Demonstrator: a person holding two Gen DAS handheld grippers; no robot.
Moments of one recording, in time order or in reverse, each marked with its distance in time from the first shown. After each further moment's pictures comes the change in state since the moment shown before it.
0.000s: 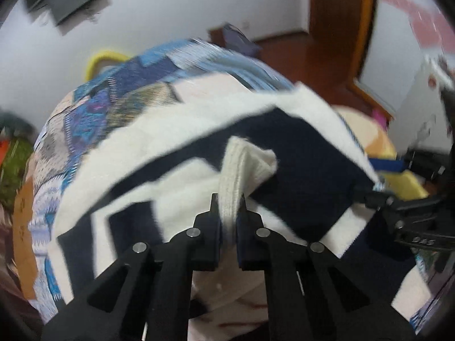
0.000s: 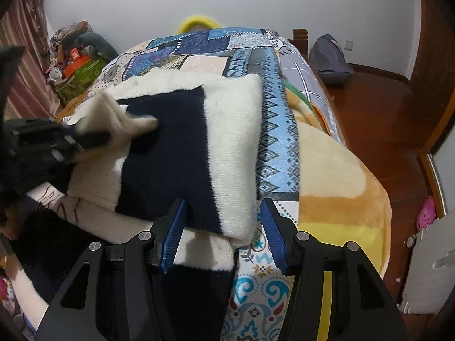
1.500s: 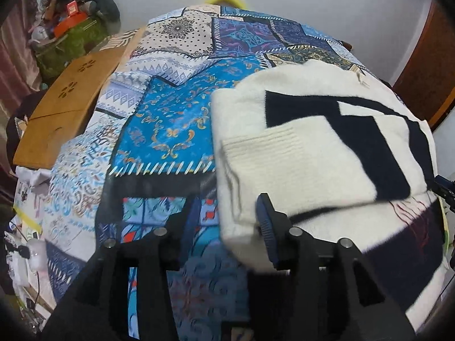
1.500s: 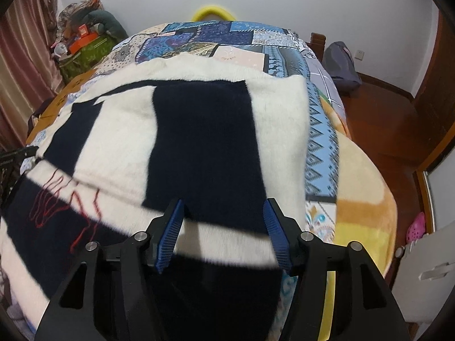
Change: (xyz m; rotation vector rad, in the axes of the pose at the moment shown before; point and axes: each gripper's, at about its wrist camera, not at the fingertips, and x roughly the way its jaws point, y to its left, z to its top) left arm -0.058 0.231 -0.189 -0.508 0.079 0.119; right arm 0.002 0.049 0.002 -0.101 0.050 -0.044
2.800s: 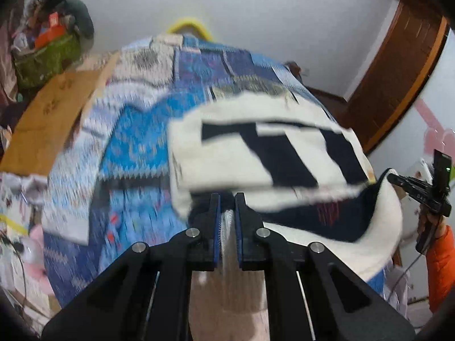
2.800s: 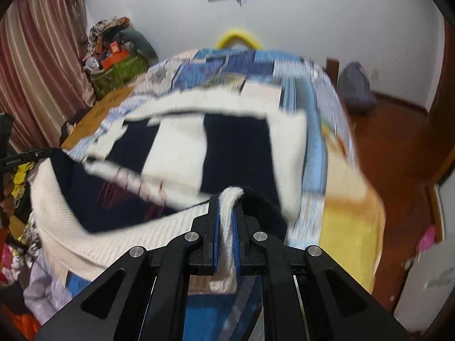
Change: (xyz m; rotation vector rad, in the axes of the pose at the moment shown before) left arm -0.101 -0.020 -0.004 0.023 -0.120 -0.209; right arm -0.065 0.005 0.004 -0.031 -0.126 0.122
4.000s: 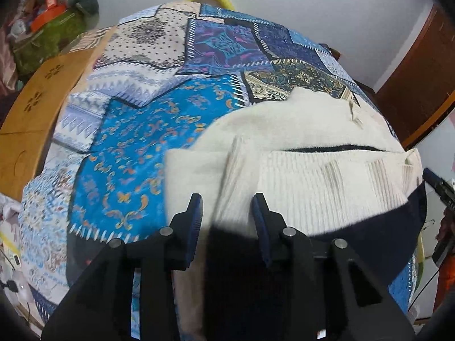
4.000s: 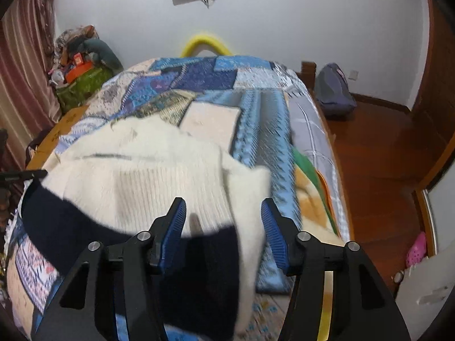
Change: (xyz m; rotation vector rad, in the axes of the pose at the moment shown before) left arm 0.157 0.034 0.066 -0.042 0.153 0.080; right arm 0.074 -0.063 0.059 0.054 -0.023 -0.114
